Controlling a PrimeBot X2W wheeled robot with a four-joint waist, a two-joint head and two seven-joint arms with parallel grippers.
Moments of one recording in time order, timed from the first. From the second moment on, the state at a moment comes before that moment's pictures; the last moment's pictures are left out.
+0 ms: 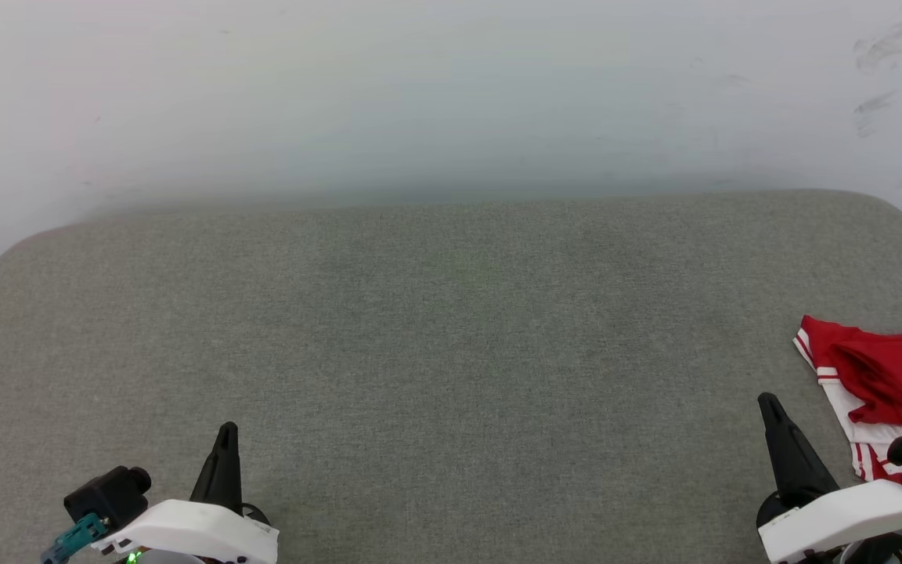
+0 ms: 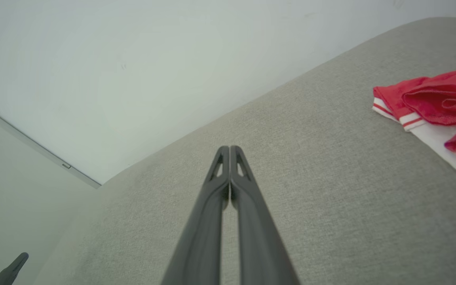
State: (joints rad) left arm -0.01 0.15 -0.08 0.24 -0.72 0.00 -0.14; right arm 0.05 -0.06 -0.05 0.07 0.61 0.13 0.05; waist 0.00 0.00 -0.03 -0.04
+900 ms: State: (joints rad) left arm -0.04 0.11 -0.01 0.24 -1.05 -0.05 -0.05; right arm 0.00 -0.06 -0.07 0.13 0.98 0.13 0.07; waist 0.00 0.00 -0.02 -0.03
